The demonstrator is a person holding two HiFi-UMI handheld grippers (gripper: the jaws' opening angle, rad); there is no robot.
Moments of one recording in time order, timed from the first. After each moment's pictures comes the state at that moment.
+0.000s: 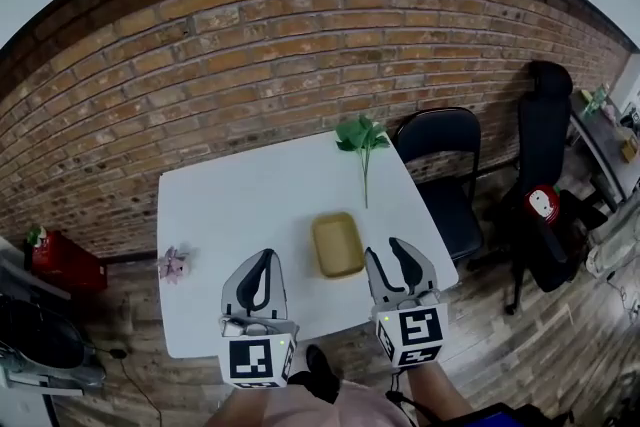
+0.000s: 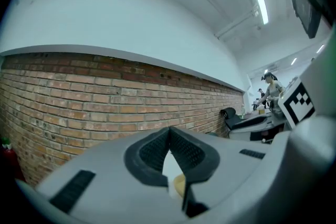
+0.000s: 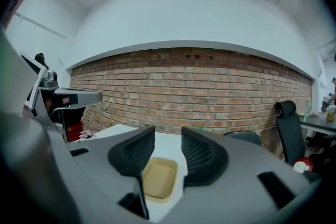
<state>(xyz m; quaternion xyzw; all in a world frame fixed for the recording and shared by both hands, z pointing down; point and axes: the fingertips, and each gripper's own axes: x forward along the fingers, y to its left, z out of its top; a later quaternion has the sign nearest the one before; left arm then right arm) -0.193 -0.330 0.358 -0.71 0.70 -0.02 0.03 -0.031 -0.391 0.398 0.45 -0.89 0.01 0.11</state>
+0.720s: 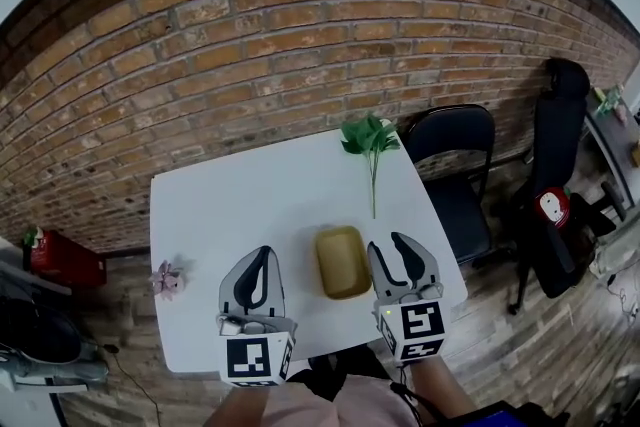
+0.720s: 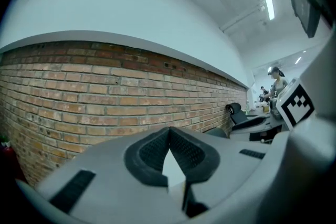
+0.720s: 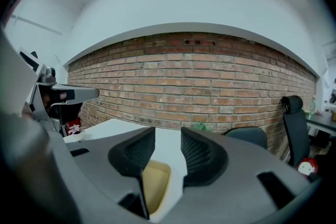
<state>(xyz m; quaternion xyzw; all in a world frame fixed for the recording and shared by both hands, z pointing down) -0.219 -0.394 0.380 -0.70 0.71 -0.03 -0.01 -0.051 -0.462 0.425 0.44 -0.89 0.03 0.14</state>
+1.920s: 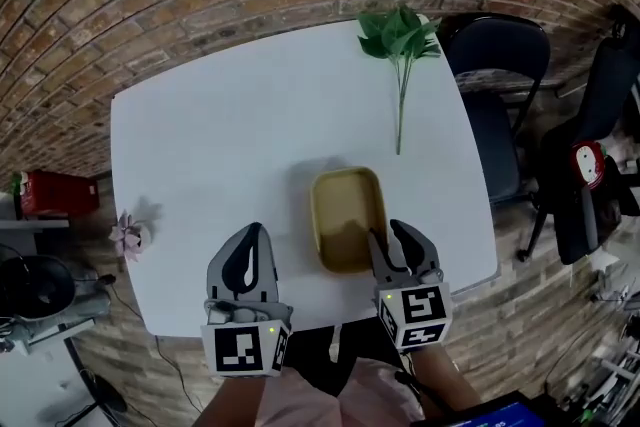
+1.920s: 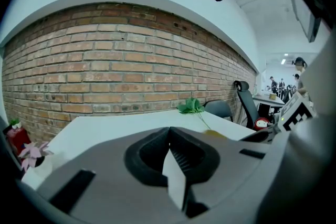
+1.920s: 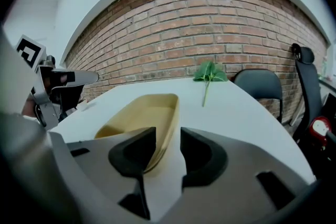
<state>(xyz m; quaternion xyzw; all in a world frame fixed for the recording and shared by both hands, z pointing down) -0.224 -0.408 0.511 -0.67 0.72 -0.12 -0.14 -0.046 -0.451 0.607 0.38 -0.86 0.19 0.27</state>
